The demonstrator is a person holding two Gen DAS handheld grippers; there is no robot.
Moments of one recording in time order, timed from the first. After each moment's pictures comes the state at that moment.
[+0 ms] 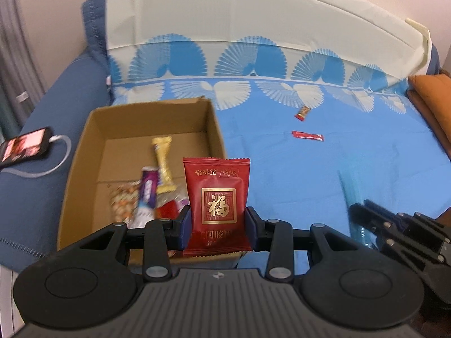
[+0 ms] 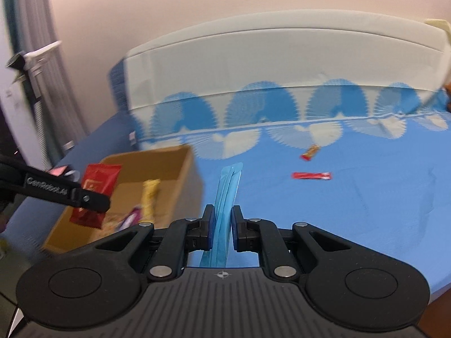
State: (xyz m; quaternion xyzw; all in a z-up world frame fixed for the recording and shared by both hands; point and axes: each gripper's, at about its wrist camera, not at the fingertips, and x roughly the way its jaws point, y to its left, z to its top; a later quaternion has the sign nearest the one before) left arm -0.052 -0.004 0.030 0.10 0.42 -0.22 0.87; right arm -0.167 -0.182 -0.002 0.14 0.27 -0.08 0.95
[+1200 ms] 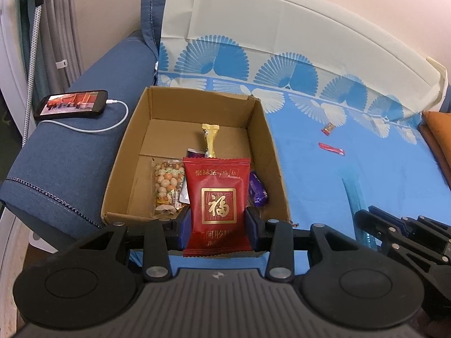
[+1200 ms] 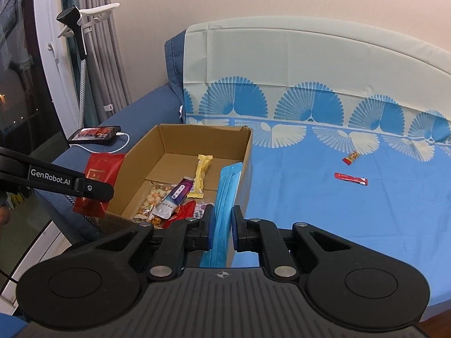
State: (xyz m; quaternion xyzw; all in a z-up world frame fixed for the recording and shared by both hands) left arm -0.069 0.093 0.031 0.03 0.42 -0.18 0.89; right arm -0.165 -0.103 0.009 0.07 0.30 -0.03 0.95
